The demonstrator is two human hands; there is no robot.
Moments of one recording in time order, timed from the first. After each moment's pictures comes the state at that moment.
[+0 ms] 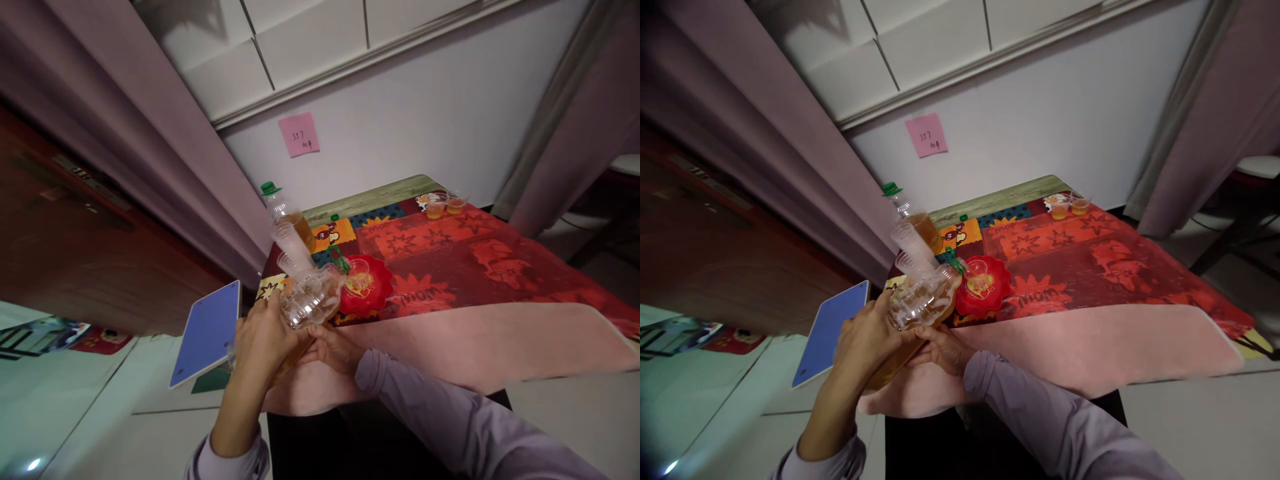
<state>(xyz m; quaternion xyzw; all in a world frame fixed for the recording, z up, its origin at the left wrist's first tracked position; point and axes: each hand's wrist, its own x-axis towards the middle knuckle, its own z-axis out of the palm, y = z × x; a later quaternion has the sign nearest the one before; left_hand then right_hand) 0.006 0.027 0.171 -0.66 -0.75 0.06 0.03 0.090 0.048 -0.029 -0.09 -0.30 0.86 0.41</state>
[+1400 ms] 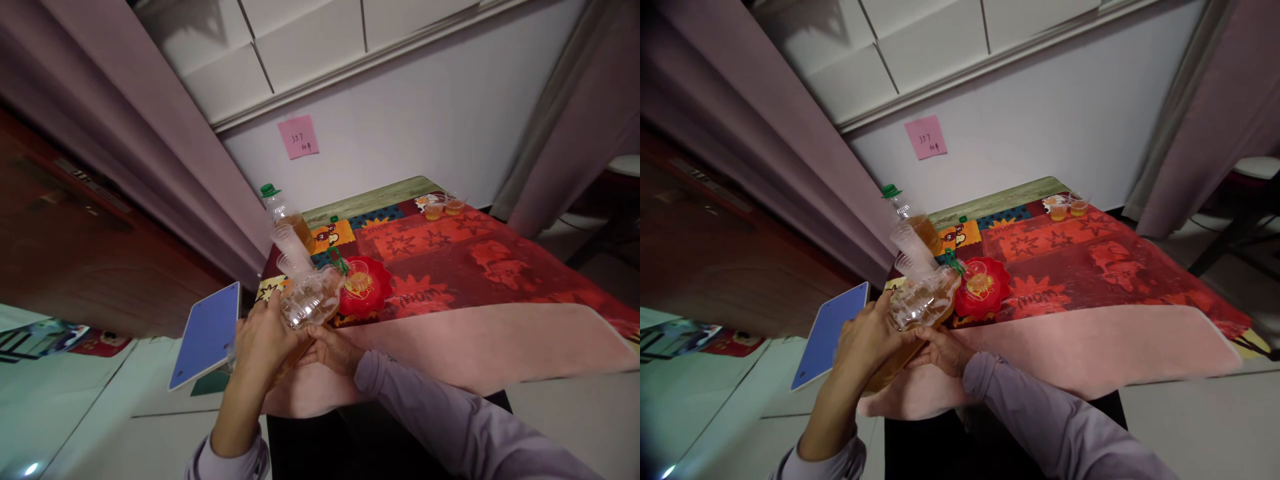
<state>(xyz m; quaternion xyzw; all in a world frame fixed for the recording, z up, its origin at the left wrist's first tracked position) 0.010 0.030 0.174 -0.64 -0.76 0.07 0.03 0.091 0.049 -0.026 -0.08 -0.30 0.86 0.41</state>
